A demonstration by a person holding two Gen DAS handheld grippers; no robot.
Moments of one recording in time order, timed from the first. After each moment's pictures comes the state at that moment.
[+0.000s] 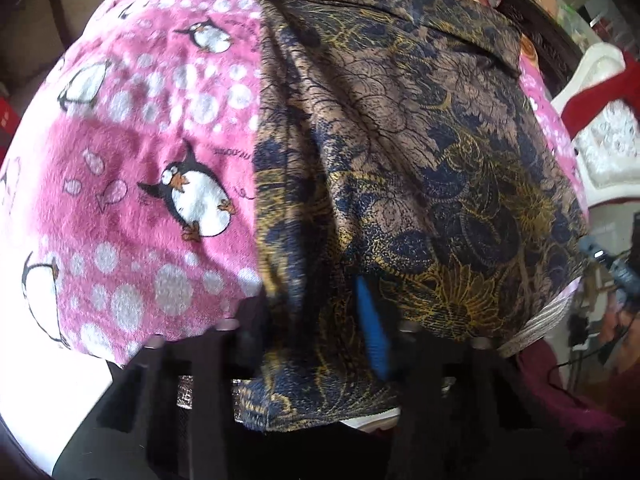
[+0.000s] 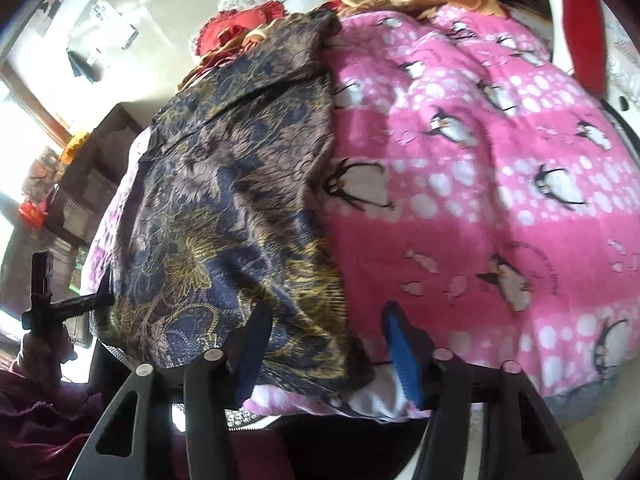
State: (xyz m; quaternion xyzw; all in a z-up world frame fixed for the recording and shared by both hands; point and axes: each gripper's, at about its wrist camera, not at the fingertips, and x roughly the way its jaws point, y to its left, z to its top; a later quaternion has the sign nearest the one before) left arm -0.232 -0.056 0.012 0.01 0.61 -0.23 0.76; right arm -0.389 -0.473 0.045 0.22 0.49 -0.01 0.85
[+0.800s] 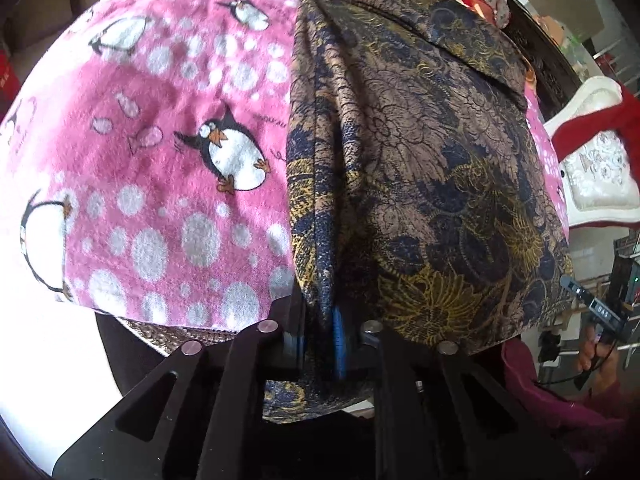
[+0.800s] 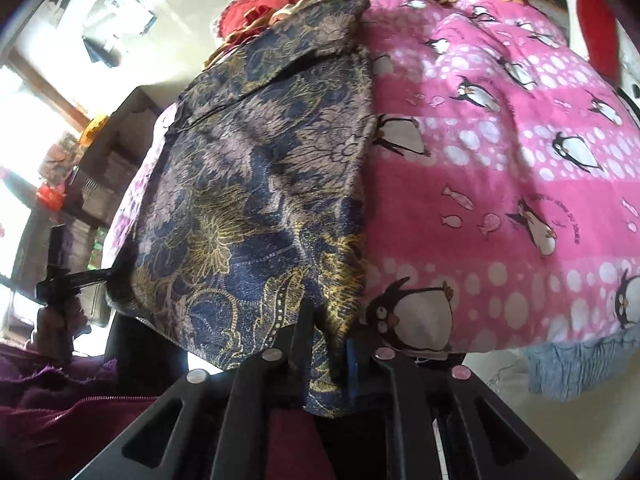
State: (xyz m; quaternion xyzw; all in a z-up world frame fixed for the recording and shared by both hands) left arm -0.242 -0.017 0.015 -0.05 0.62 -0.23 0.75; right arm -0.411 -0.452 0.046 0.23 0.51 0.04 0.83
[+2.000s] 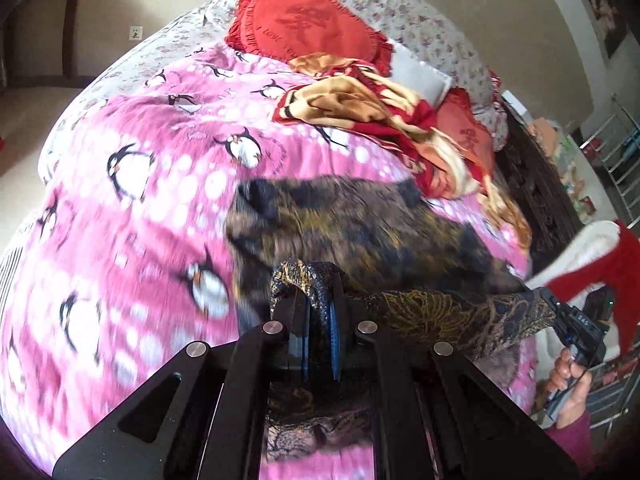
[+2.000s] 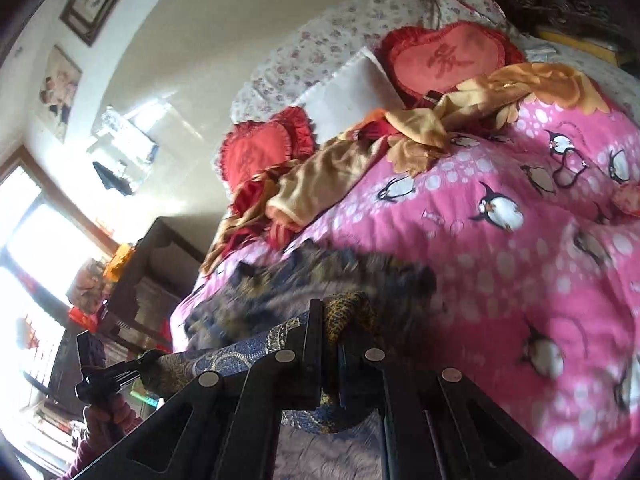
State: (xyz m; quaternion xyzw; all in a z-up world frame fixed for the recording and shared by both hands) left arm 0.053 -0.090 0.099 -0.13 0.49 -0.23 0.83; right arm -0.103 -0.576 0.118 0.34 0.33 0.02 0.88
